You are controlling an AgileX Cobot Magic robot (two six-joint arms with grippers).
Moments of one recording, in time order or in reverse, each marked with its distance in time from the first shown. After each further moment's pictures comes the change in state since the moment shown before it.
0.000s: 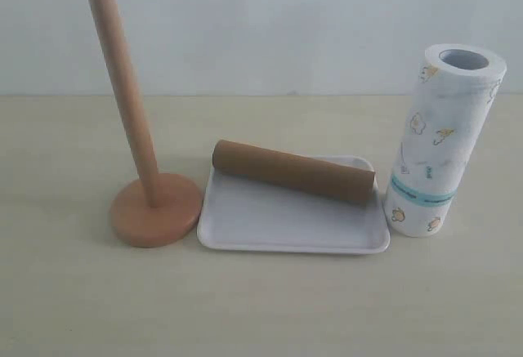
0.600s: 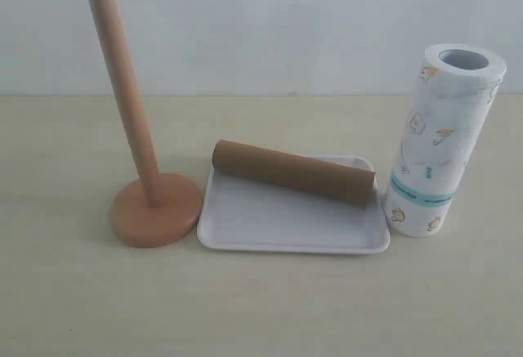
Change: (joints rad) left arm 0.000 0.000 0.000 0.000 0.000 0.000; right arm 0.000 0.000 0.000 0.014 0.278 0.211
